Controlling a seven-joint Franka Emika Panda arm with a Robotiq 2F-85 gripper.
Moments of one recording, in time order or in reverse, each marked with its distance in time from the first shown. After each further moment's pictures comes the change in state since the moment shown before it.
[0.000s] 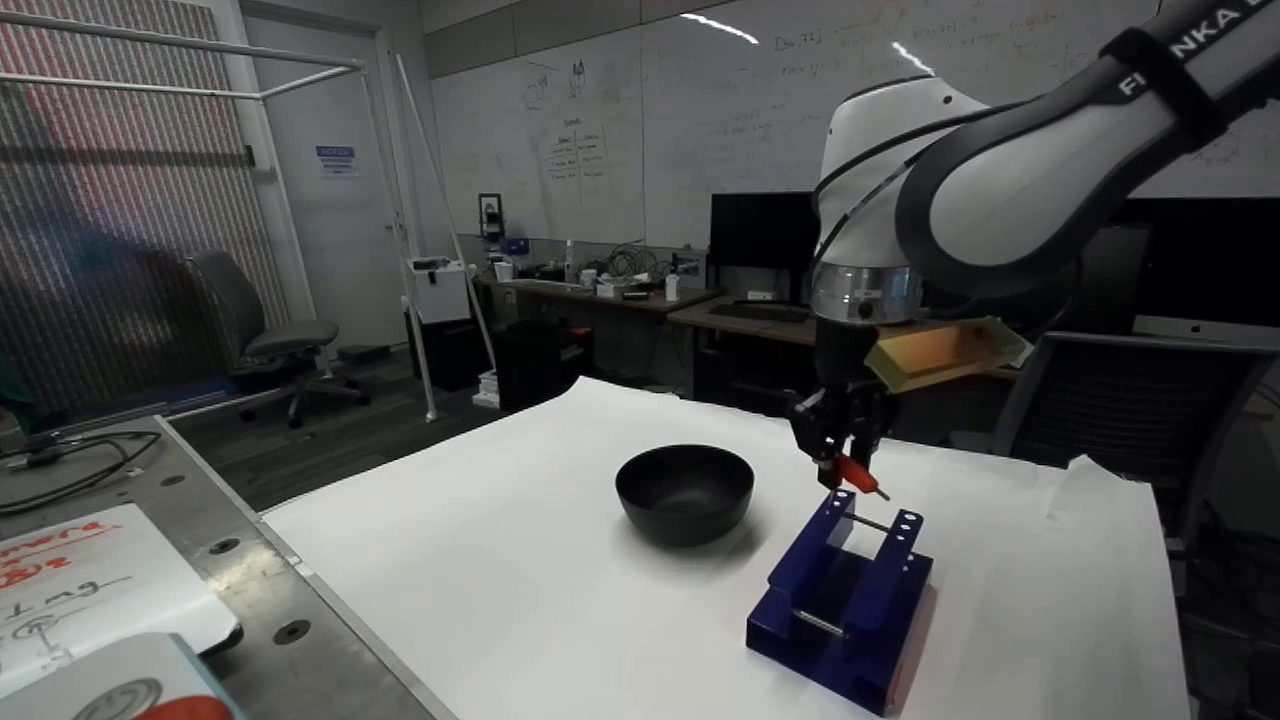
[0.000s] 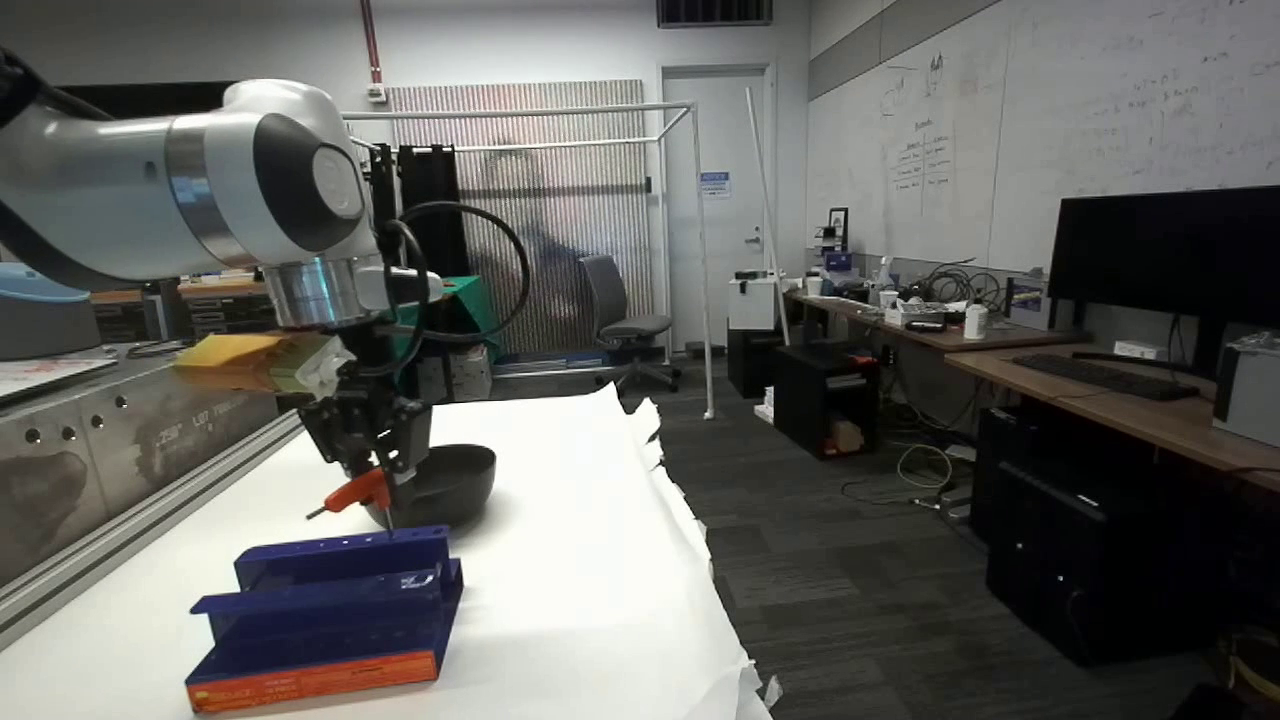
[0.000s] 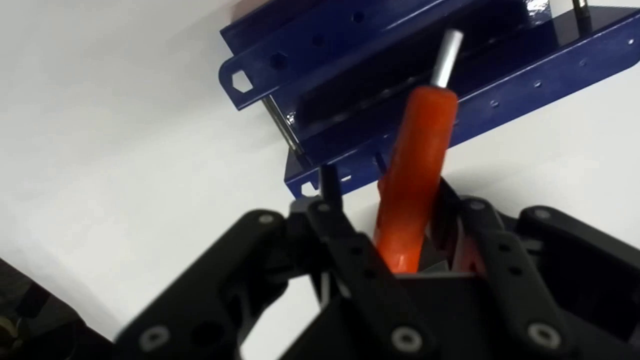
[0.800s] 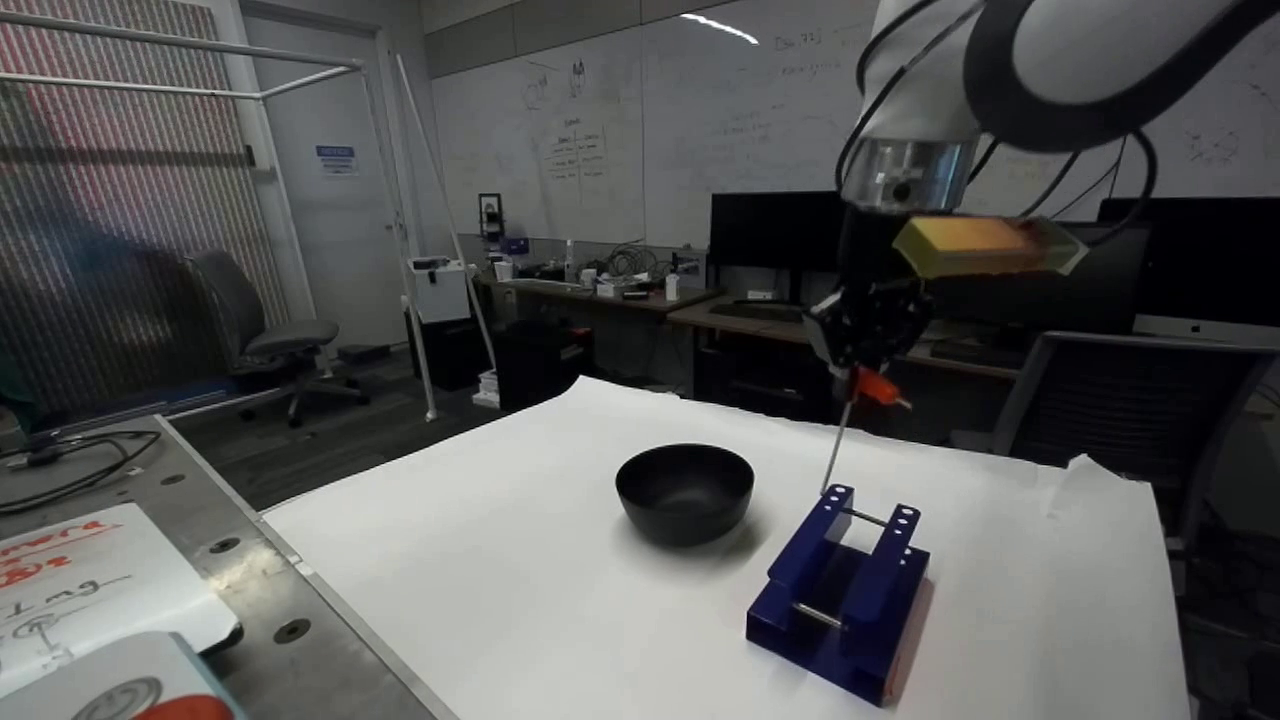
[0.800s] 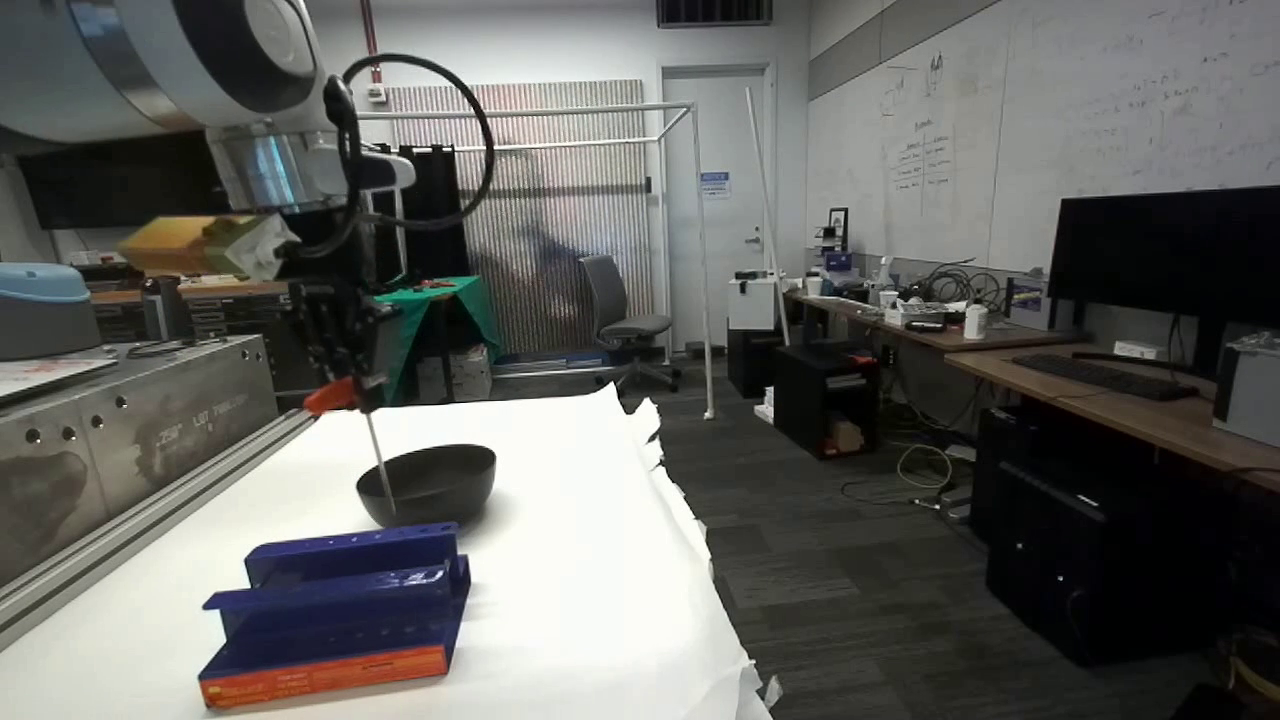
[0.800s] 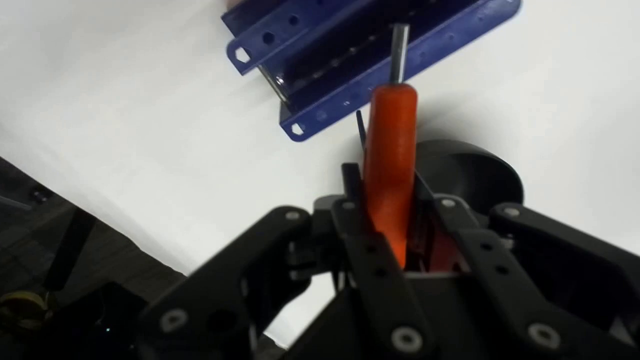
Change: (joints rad) arm 0.010 -0.198 -0.001 -0.005 0.030 -0.073 0.062
